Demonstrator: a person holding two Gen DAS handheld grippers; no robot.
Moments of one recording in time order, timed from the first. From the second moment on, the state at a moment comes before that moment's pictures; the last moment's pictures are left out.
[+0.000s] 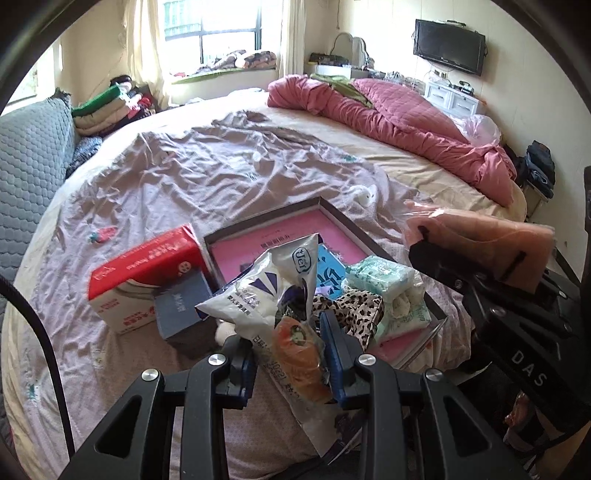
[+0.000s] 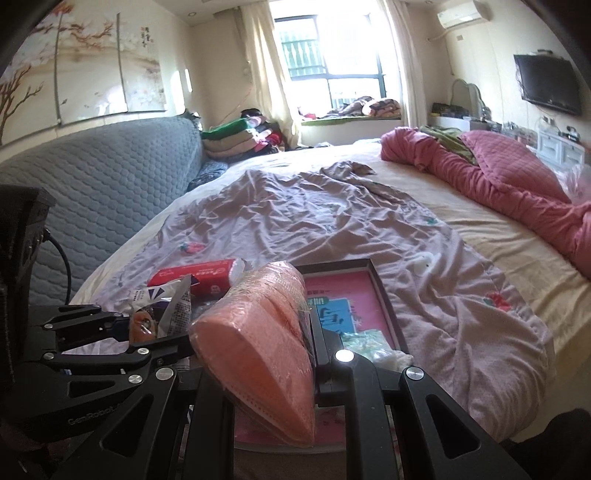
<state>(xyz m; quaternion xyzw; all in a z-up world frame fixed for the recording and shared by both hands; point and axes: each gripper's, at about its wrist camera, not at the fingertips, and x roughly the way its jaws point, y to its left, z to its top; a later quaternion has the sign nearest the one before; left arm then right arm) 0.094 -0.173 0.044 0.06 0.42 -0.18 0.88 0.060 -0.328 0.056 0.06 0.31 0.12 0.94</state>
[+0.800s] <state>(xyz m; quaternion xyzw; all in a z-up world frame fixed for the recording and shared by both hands) 0.163 -0.194 -0.025 0.03 0.46 -0.19 0.86 0.119 -0.343 -0.034 0.13 0.38 0.13 0.91</state>
